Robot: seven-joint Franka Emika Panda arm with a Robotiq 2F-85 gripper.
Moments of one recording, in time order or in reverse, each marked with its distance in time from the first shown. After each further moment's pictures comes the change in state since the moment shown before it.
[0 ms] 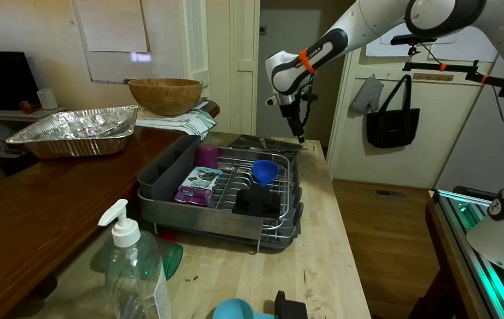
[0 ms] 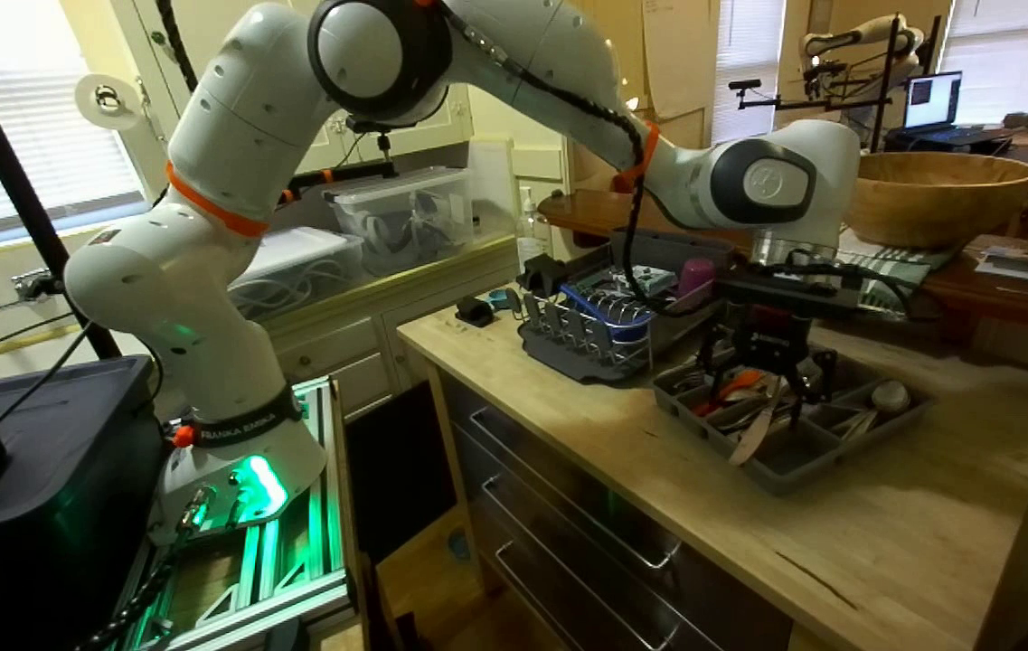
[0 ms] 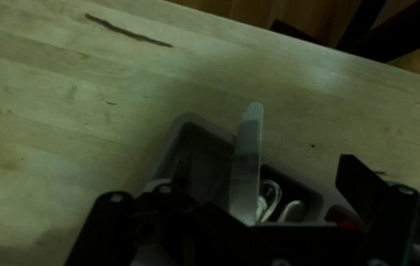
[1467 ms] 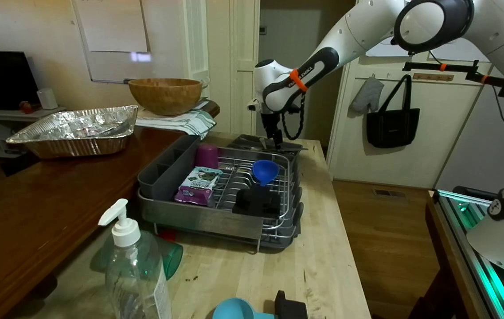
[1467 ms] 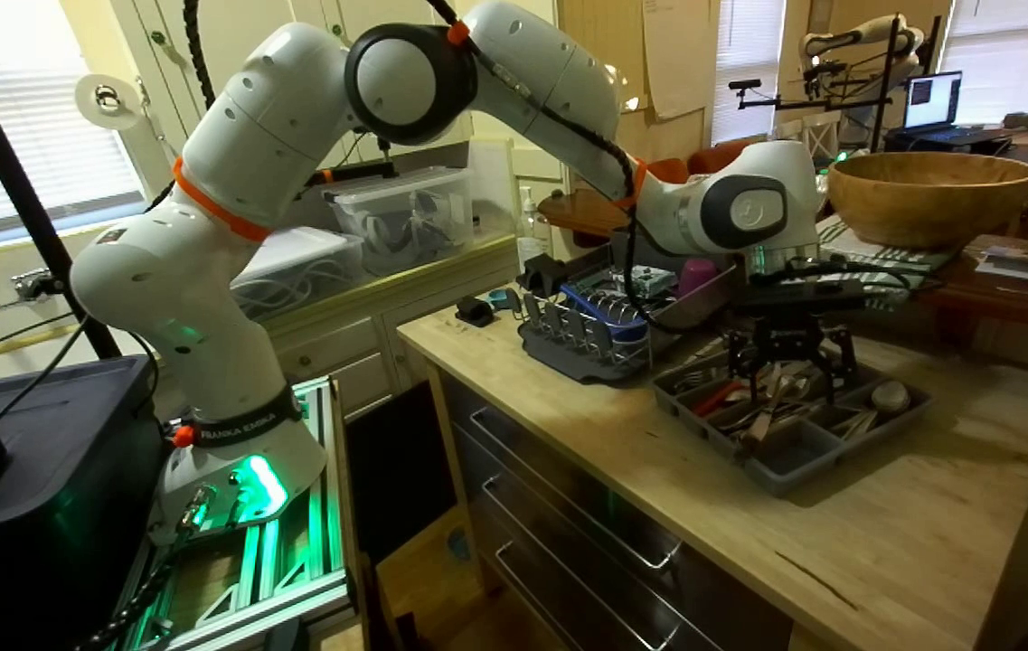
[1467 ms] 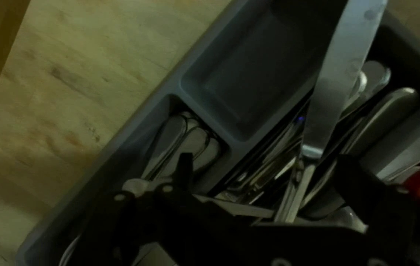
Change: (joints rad) arm 0.062 0.084 0.011 0.024 -0.083 0.347 -0.038
